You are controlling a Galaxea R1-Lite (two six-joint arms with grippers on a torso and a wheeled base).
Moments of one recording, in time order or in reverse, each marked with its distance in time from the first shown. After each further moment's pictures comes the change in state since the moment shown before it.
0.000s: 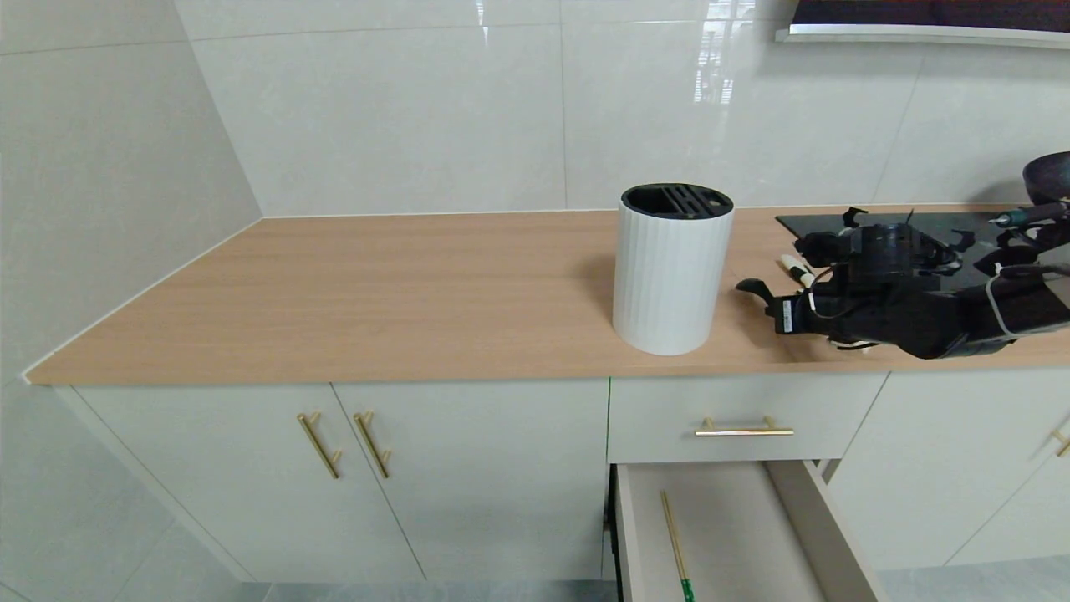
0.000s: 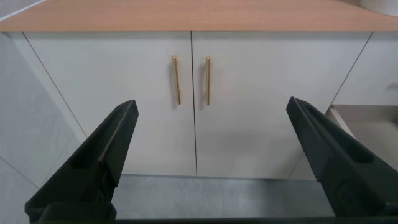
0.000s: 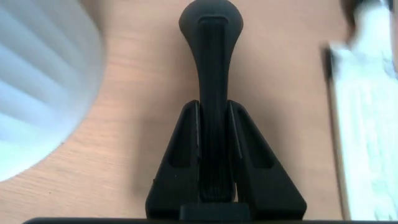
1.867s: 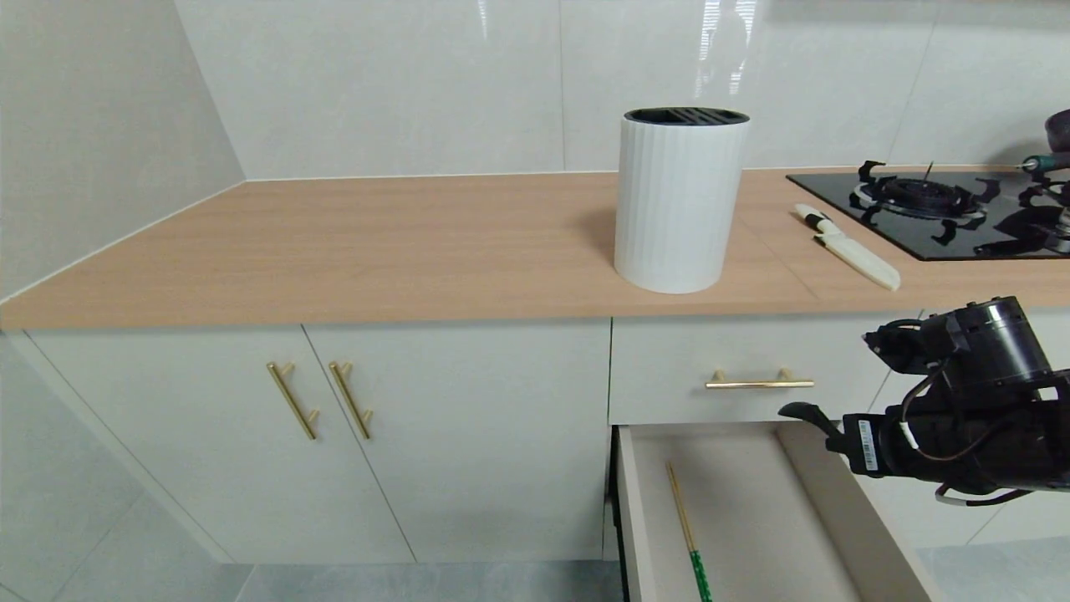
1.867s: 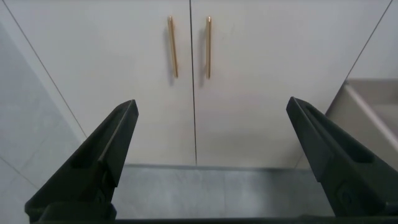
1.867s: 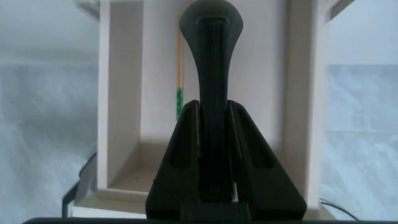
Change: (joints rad) left arm 0.000 0.000 0.000 0.000 0.000 0.000; right arm 0.197 -0.552 0.658 0.255 -0.144 0.273
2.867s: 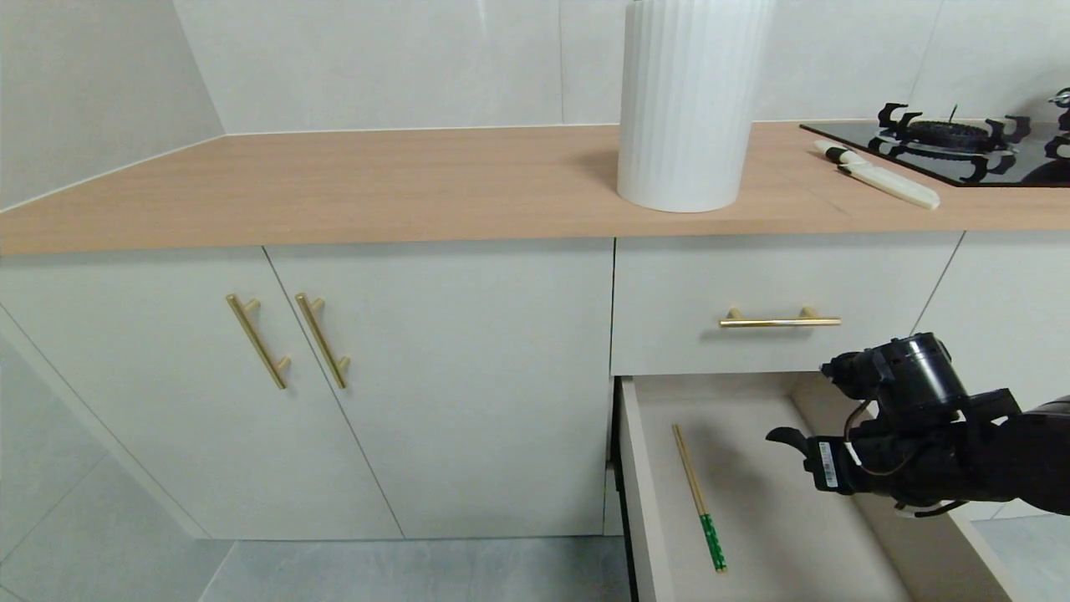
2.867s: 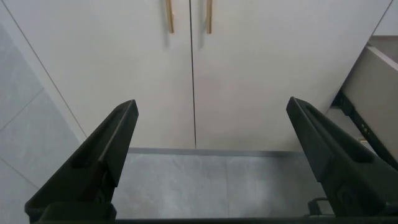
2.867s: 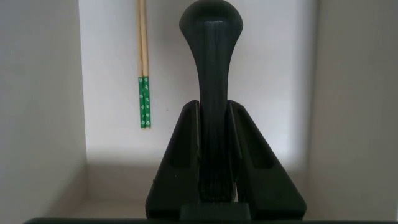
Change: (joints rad) left arm 0.000 0.000 0.000 0.000 0.000 0.000; right arm 0.007 0.188 0.026 -0.131 -0.053 0.002
